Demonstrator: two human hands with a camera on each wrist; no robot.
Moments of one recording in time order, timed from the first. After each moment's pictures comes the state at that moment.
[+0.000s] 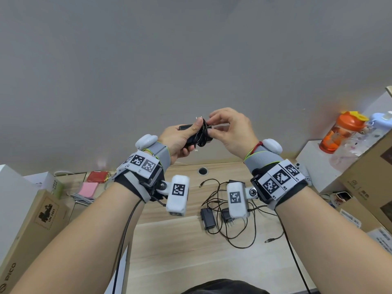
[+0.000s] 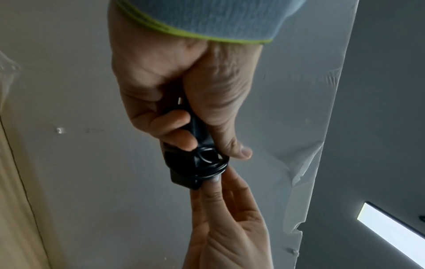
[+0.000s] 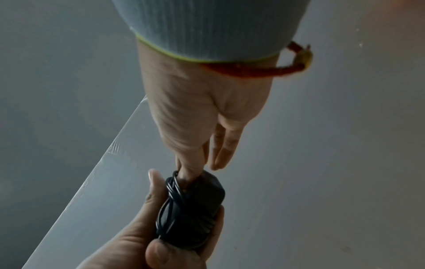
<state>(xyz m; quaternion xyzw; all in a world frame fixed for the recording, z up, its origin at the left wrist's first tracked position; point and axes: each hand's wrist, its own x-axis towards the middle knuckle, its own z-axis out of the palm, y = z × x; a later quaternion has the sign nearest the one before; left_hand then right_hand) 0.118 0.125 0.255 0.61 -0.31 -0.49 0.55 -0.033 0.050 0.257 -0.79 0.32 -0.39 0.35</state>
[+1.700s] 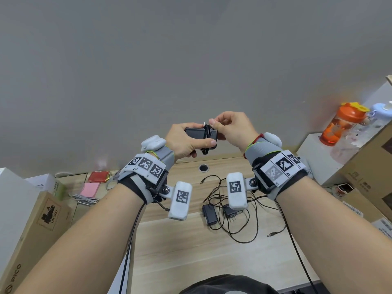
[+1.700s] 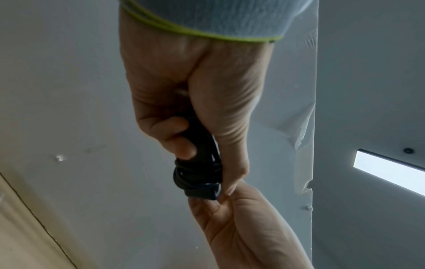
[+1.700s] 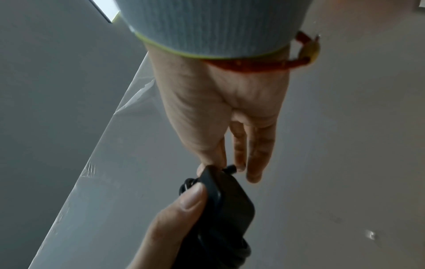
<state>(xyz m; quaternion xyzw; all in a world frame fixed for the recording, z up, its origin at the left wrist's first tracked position) 0.111 0.127 0.246 0.64 -0.45 -0.41 0.47 -0.032 0.030 0.244 -0.70 0.43 -0.33 0.46</state>
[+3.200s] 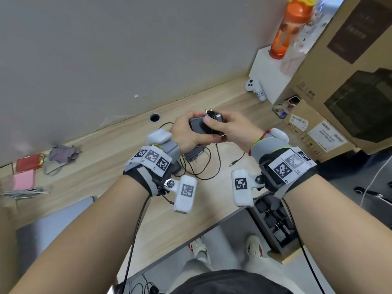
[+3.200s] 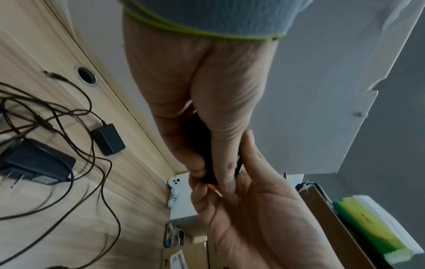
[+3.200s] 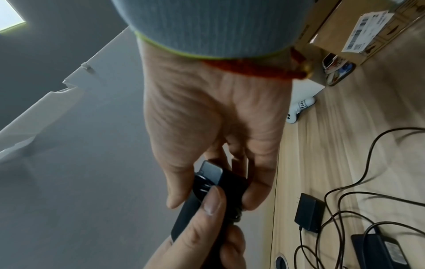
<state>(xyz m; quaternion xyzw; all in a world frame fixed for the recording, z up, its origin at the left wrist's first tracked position) -0.029 0.118 0.132 0.58 -0.45 -0.57 0.37 -0.187 0.090 0.139 -0.51 0.49 -0.27 0.66</state>
